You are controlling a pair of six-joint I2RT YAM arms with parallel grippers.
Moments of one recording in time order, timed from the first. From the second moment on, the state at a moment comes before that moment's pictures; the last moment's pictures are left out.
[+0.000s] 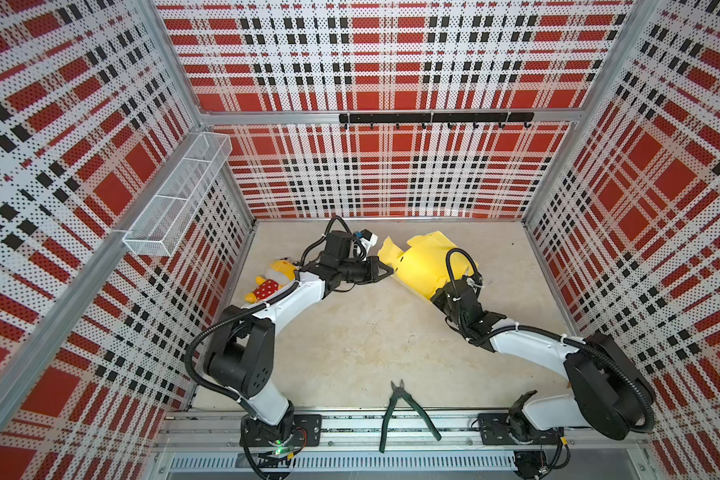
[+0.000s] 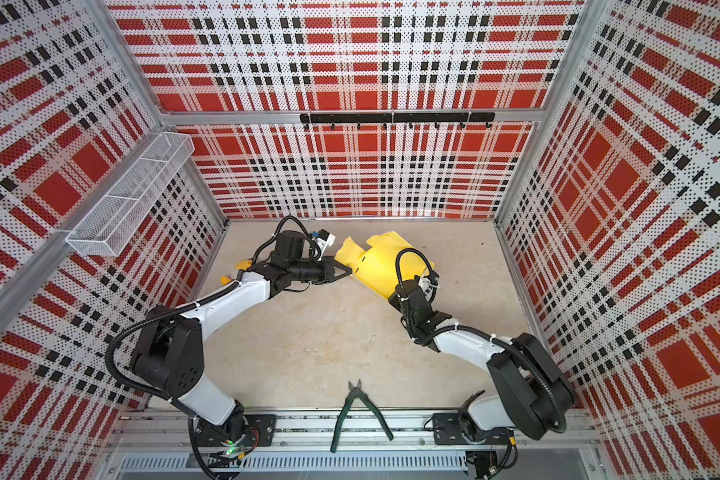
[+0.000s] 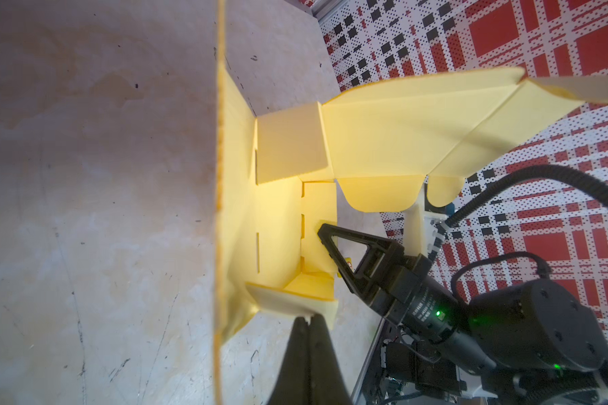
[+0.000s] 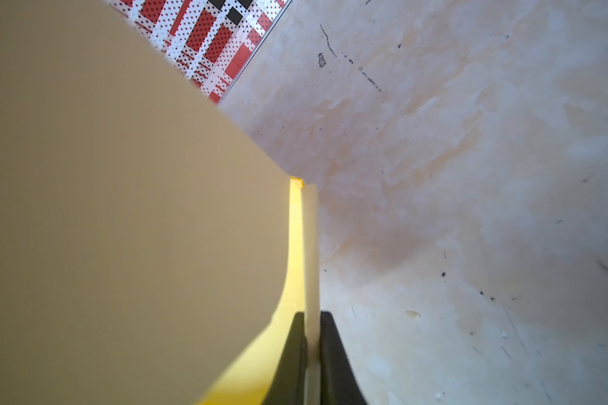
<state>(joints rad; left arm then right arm) -0.42 1.64 1.16 -0.12 0.72 -0.57 0.62 1.42 0.65 0.18 0.34 1.08</state>
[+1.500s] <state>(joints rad) -0.48 1.64 1.22 -0.31 0.58 -0.26 0.71 1.50 0.75 0.15 0.45 0.88</state>
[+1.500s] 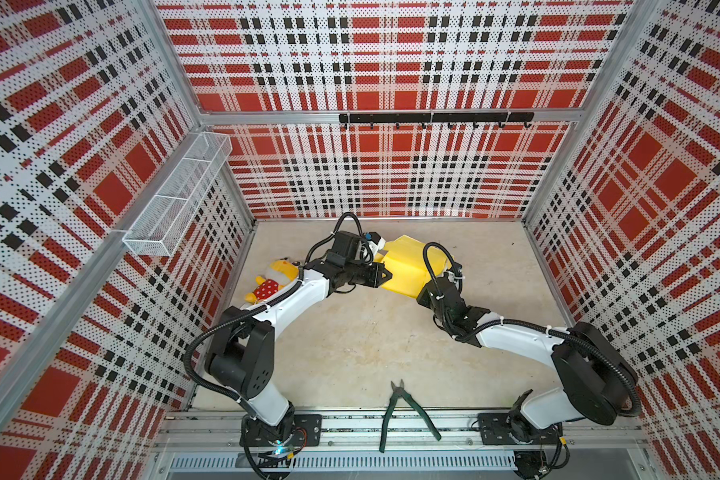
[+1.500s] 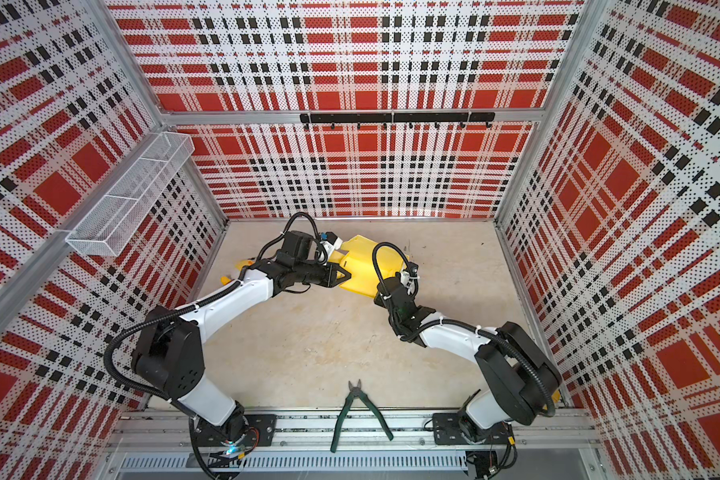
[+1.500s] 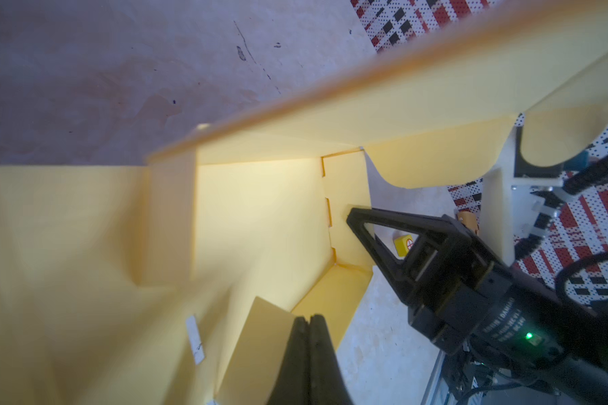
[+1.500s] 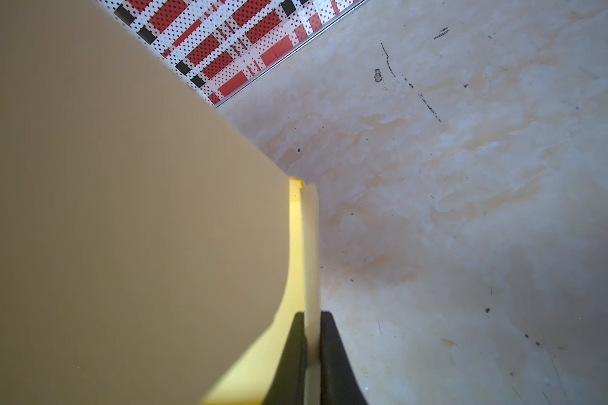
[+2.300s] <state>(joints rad) -0.32 1.60 1.43 -0.44 0.79 -0.23 0.44 1.22 0.54 0.16 0.23 0.80</state>
